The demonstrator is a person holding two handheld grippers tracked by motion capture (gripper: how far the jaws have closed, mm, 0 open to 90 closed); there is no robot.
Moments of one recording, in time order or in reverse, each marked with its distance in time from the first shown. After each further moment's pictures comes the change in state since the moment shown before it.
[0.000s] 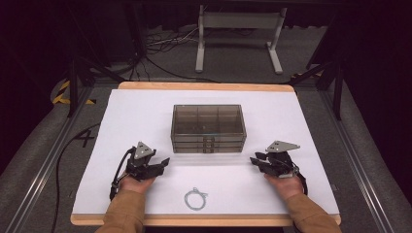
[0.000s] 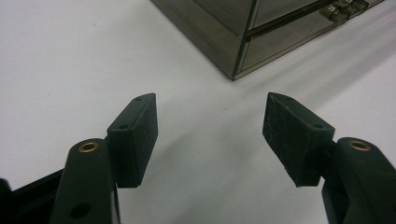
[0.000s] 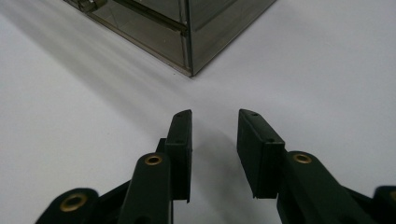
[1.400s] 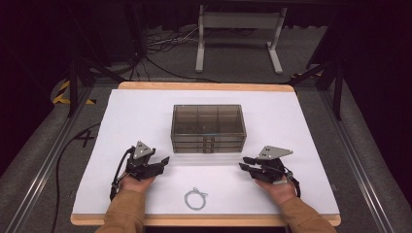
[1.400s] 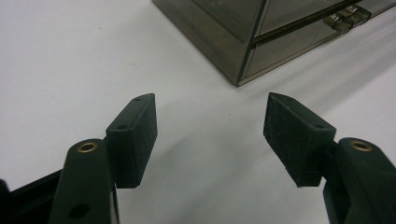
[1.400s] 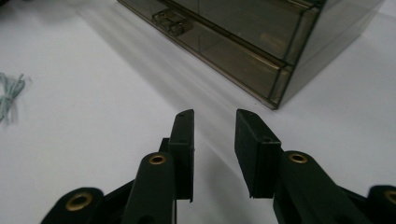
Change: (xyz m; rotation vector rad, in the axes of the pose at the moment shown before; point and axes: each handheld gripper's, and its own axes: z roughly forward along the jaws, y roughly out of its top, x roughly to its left) left arm 0.002 0.000 0.001 -0.007 0.002 -0.021; right arm 0.034 0.007 0.002 -0.069 0.143 -0.094
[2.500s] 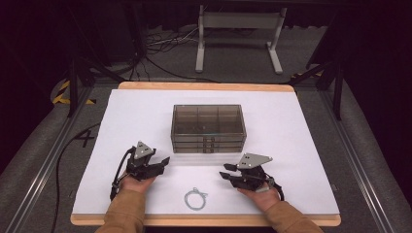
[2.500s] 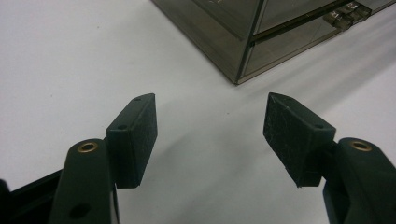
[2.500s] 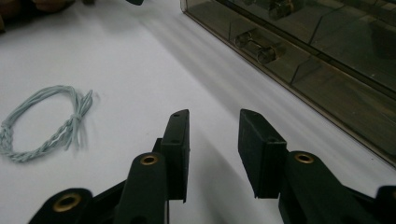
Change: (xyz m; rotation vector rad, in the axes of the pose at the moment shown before) left arm -0.001 0.000 0.001 0.003 0.002 0.008; right arm 0.046 0.013 0.028 -0.020 0.085 -0.081
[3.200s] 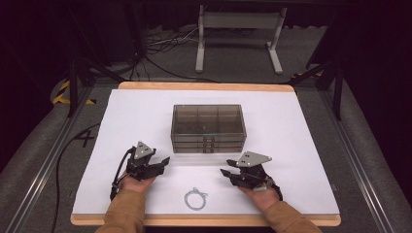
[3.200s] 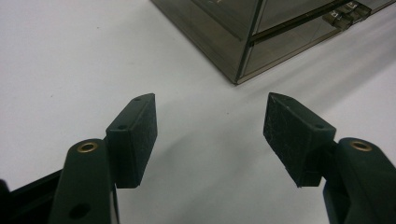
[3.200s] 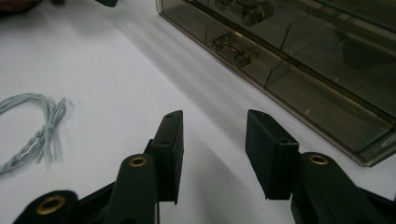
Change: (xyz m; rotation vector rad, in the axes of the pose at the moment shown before) left arm -0.001 0.000 0.000 0.001 0.000 0.002; right arm 0.002 0.007 -0.001 0.010 -0.097 0.000
